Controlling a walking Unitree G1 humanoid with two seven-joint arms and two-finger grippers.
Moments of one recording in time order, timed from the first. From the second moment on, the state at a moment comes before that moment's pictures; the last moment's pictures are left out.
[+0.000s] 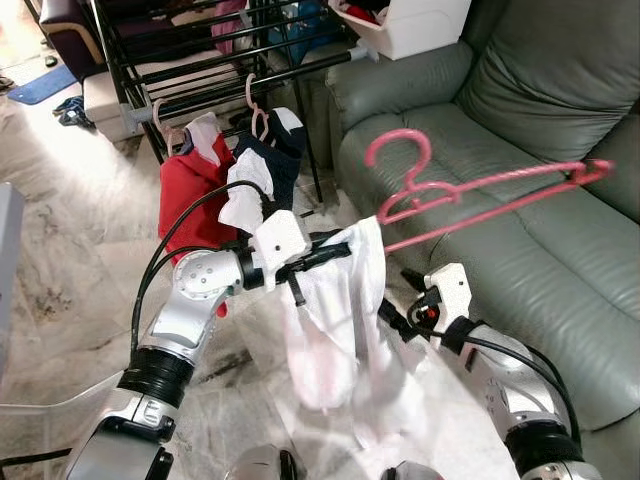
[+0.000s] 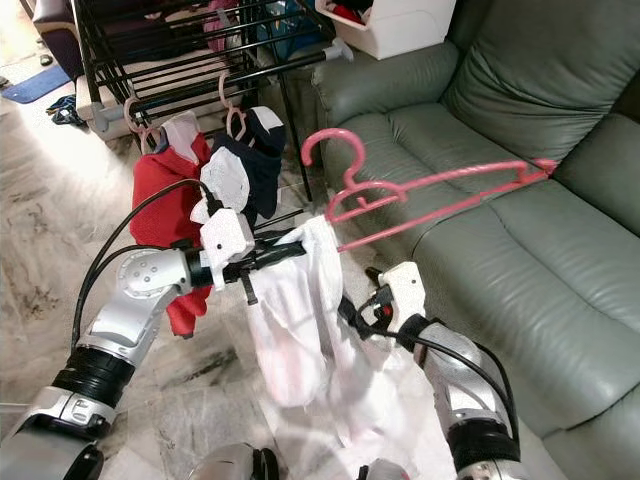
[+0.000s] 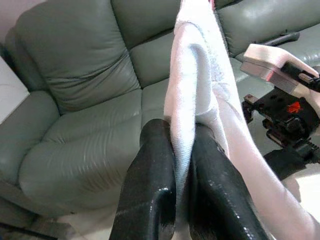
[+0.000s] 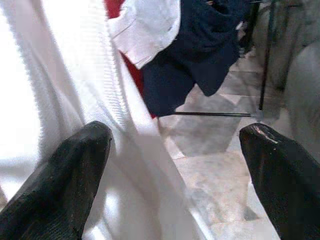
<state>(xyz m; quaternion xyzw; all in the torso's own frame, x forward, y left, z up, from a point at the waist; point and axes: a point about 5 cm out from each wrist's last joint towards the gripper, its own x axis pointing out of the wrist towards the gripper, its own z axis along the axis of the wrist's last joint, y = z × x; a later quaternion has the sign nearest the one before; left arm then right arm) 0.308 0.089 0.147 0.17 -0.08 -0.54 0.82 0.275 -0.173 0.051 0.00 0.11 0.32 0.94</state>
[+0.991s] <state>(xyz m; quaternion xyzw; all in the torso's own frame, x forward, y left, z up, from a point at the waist) 0.311 0.067 0.222 0.08 -0.17 -0.51 0.84 0.272 -0.196 0.011 -0.01 0.25 0.21 0.94</state>
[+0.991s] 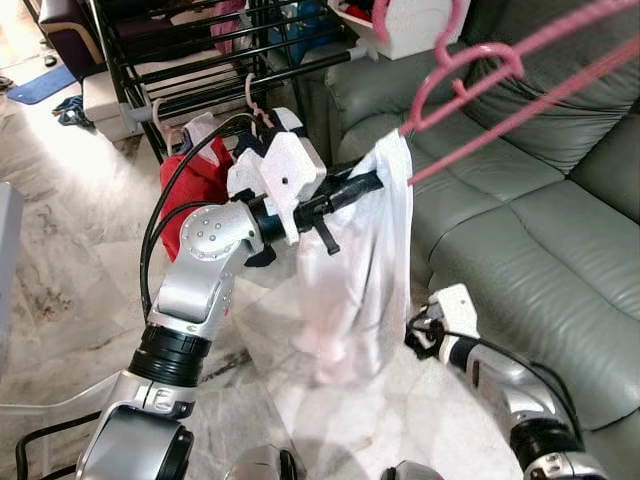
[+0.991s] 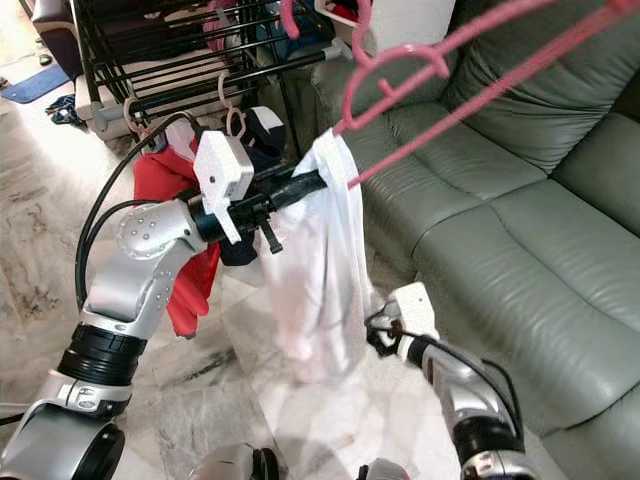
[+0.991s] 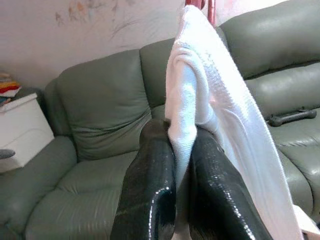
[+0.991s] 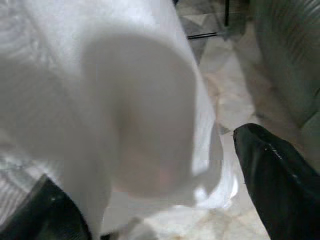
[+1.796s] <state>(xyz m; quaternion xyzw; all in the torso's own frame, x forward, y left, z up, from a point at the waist) 0.311 0.067 0.222 0.08 -0.17 -0.51 0.84 0.272 -0.195 0.010 -0.01 0.25 0.21 0.94</state>
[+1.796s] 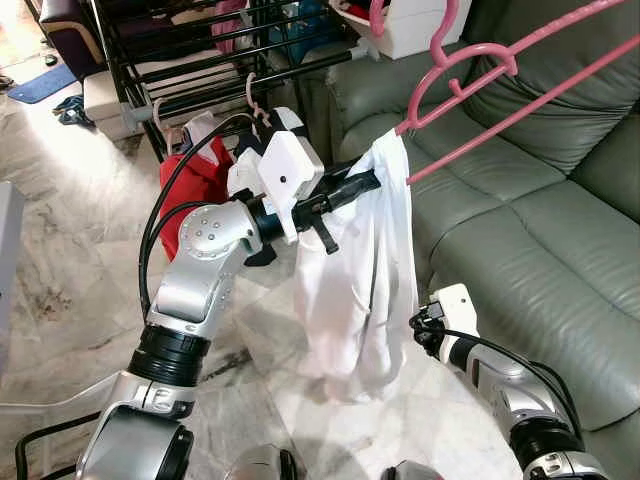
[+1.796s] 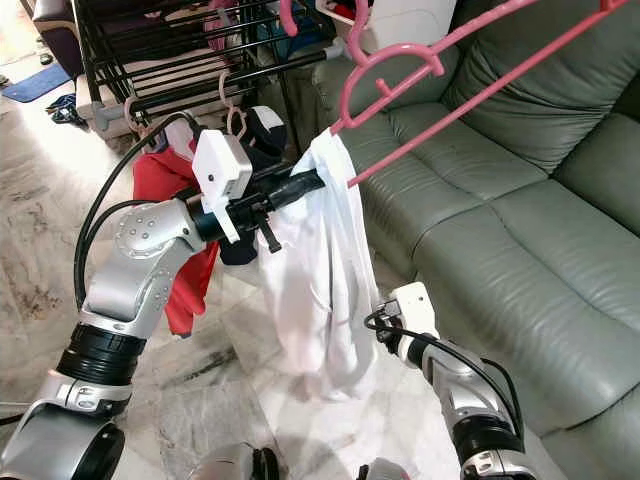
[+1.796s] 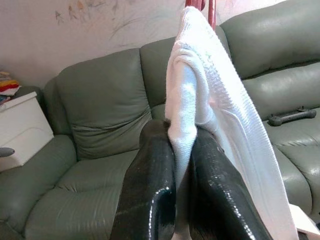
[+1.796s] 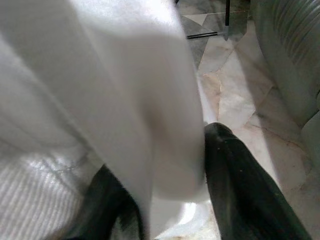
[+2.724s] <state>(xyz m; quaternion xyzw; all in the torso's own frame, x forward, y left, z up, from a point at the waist) 0.300 0.141 0.082 0.06 0.08 -0.50 0.86 0.314 -0.316 0.104 -0.03 0.09 -0.15 0.98</state>
